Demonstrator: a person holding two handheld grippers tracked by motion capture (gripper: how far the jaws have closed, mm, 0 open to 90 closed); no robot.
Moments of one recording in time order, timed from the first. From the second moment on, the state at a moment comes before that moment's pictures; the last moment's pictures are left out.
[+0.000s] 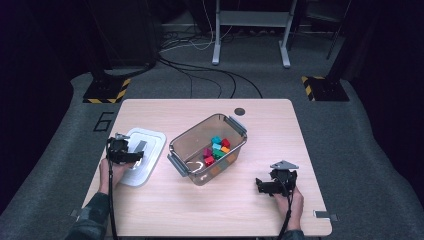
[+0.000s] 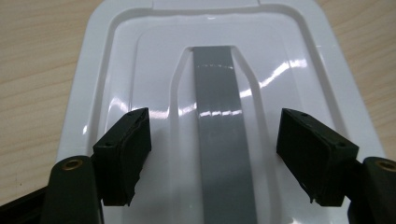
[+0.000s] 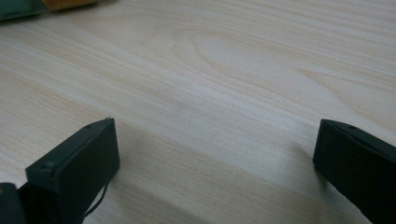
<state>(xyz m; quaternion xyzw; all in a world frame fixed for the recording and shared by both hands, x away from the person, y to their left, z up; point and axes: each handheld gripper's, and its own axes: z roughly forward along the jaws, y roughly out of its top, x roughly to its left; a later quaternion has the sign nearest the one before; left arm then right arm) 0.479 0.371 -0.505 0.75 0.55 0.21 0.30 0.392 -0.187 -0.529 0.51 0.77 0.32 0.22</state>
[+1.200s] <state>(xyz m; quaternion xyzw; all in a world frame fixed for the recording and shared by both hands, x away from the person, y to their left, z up) 0.473 0.367 -0.507 0.74 0.54 0.21 0.32 0.392 -0.187 -0.529 0.51 0.76 0.32 0.22</state>
